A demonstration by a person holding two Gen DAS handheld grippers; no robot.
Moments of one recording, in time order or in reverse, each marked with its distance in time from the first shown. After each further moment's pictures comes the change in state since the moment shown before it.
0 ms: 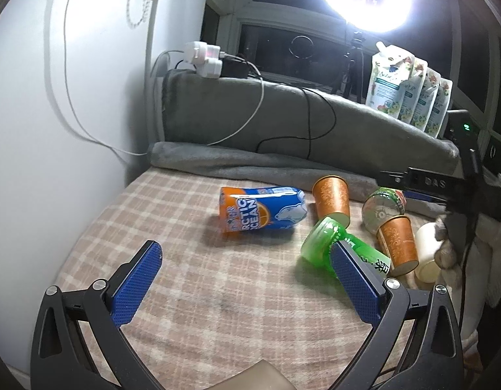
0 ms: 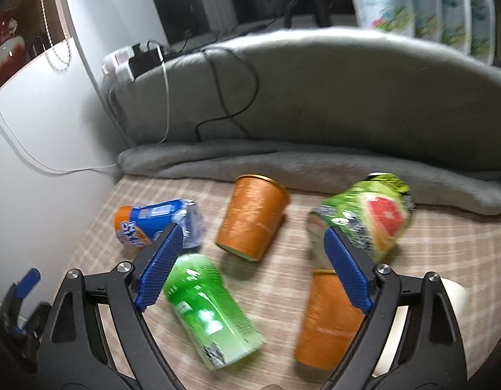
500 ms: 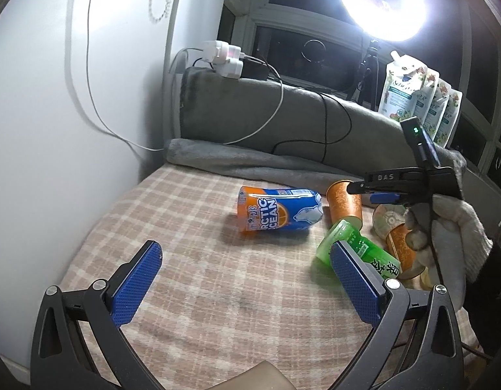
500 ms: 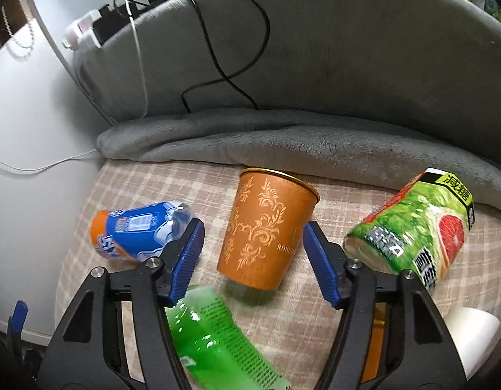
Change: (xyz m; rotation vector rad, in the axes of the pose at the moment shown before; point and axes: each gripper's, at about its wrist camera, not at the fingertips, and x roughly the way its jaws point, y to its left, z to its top) left arm -0.004 0.020 -0.002 -0.042 -0.007 0.021; right arm 0.076 0.011 0.021 0.035 0.195 -0.025
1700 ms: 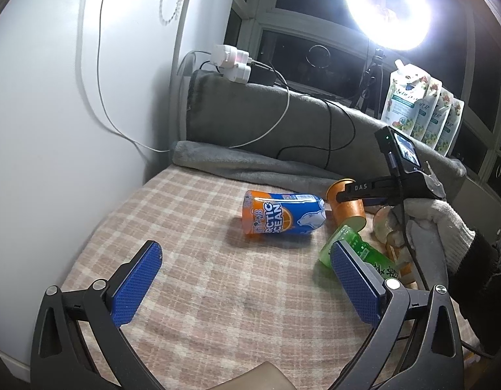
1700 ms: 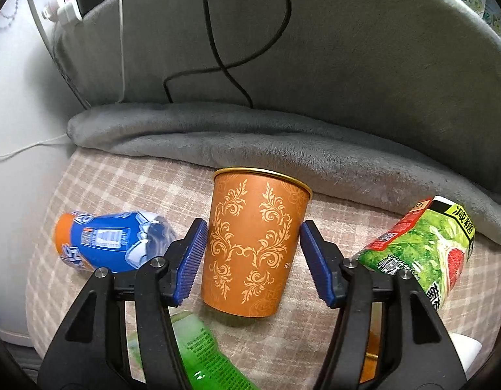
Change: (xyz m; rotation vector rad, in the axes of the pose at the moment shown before) left arm -0.007 0.006 0.001 -0.023 -0.013 -0.001; right arm 0.041 0.013 0.022 -0.074 0.038 -0.113
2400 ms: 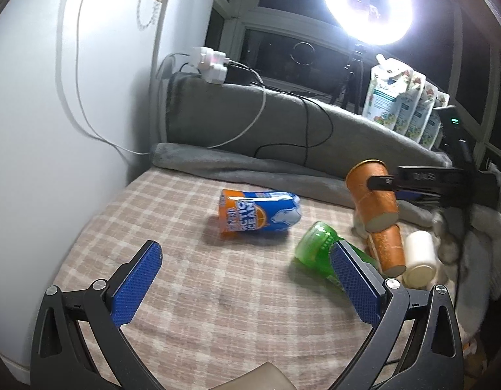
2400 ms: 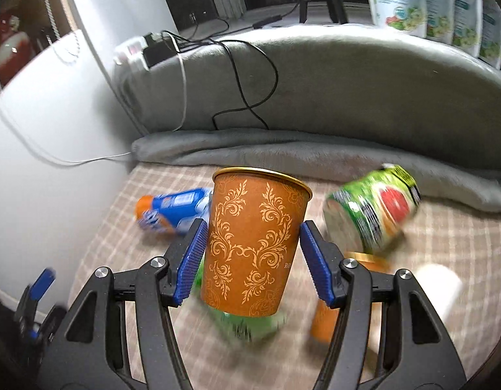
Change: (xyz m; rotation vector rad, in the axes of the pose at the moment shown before) left arm -0.006 -0.024 -0.001 0.033 0.011 -0.057; right arm -0.134 -0.021 -0.070 0.038 -0.161 0.157
